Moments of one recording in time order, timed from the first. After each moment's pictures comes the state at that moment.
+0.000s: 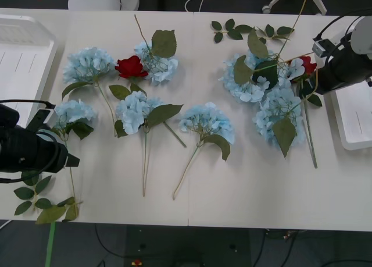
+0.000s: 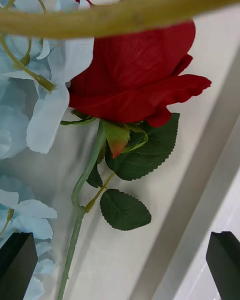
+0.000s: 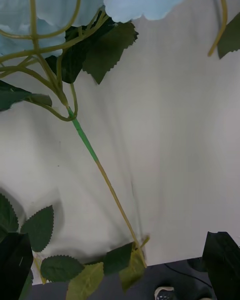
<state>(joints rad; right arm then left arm) -1.02 -0.78 0.60 -0.69 -1.06 1.09 1.87 -0.20 1.15 -0.39 -1.95 0.98 1.16 -1.11</state>
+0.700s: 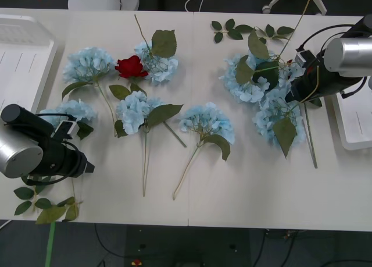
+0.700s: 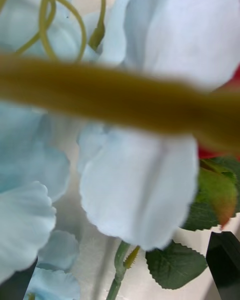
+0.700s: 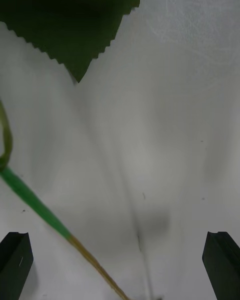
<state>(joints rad) -1.02 -0.65 0.59 -0.56 -1.00 0.95 1.87 -0.35 1.02 -0.64 -1.70 0.87 1.06 -1.12</state>
